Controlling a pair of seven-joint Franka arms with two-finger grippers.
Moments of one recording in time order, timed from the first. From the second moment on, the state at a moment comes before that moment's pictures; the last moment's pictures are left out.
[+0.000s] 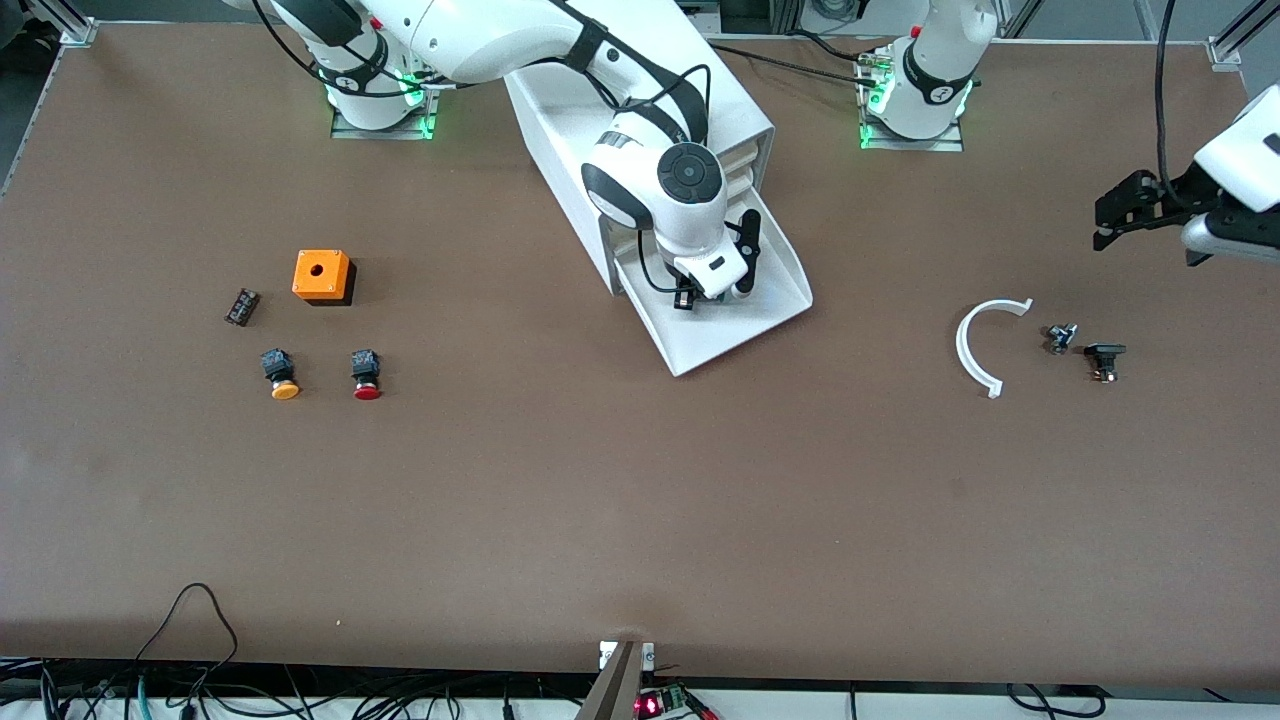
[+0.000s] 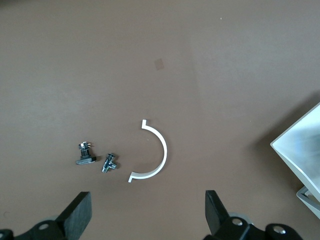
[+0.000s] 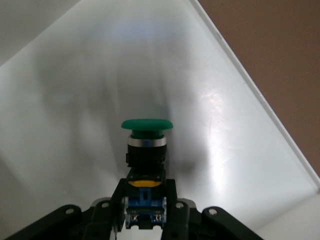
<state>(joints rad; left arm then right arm) -0.04 -0.07 0.04 -1.74 0.03 1.69 0.21 0.69 0.83 0.33 -1.29 -0.18 2.08 -0.44</state>
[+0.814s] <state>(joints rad) -0.06 0.11 0.03 -1.72 0.01 1.71 0.19 0.70 0.81 0.34 -1.16 -0.18 2.09 -0.24</state>
